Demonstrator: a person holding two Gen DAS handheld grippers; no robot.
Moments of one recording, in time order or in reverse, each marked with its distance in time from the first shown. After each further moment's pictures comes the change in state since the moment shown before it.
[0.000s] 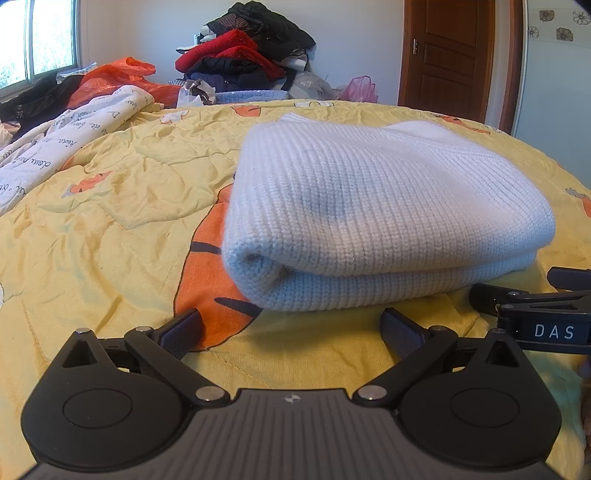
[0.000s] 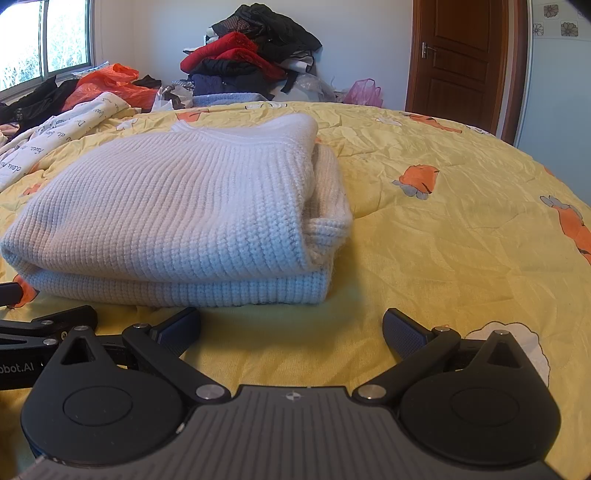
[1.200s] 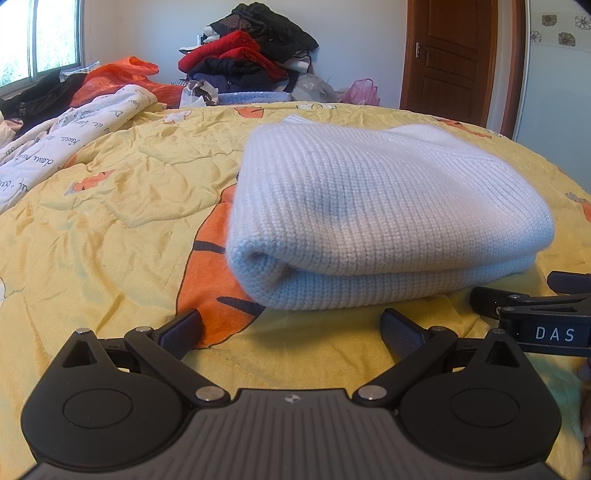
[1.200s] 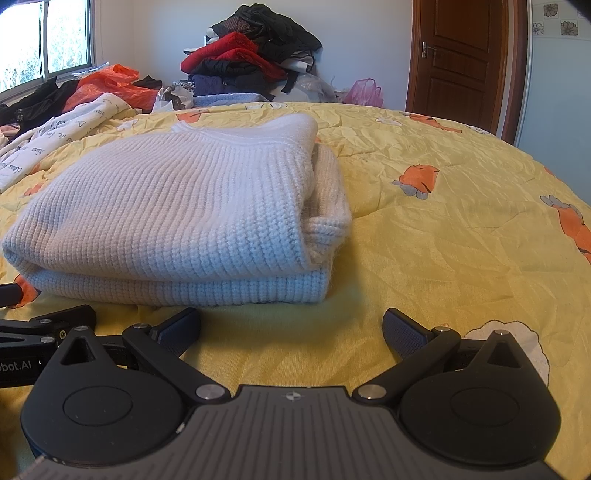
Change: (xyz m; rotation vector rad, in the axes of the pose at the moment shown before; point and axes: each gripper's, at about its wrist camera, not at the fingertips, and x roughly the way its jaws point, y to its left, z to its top) left arm -0.001 0.001 0.000 -0.009 -0.006 0.003; right arm -0.001 0.000 -0.001 0.001 -0.002 0.003
